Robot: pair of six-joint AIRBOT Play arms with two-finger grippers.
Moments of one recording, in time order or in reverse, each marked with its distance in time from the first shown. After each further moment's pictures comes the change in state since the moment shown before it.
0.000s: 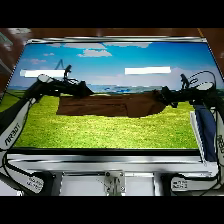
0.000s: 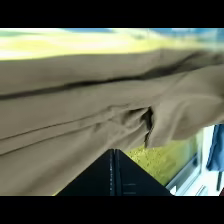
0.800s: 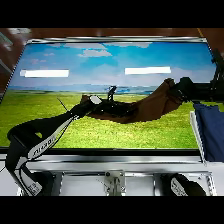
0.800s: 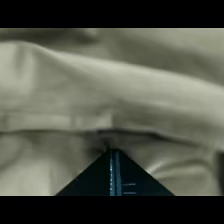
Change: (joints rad) left arm -0.483 -0.134 0.002 -0.242 0.320 -0.077; right arm 0.000 0.523 0.000 -0.057 0.188 0.125
